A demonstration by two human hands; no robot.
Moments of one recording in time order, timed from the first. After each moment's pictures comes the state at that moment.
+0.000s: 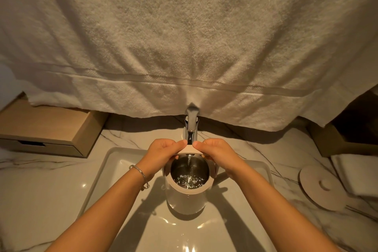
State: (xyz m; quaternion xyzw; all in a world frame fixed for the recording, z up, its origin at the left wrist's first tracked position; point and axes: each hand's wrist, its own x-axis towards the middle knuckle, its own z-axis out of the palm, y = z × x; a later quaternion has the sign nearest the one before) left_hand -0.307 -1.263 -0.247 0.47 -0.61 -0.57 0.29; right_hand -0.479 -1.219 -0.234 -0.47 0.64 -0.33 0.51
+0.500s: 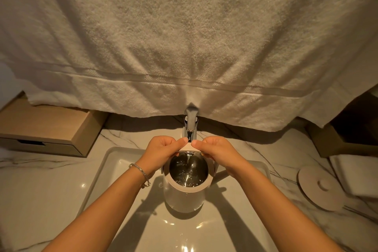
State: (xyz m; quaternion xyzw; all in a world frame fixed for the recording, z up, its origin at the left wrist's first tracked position) left_hand -0.310 -1.262 -0.239 0.47 -0.61 -0.56 0.31; right_hand -0.480 -1.219 -0.226 -0.47 0.64 -0.34 0.50
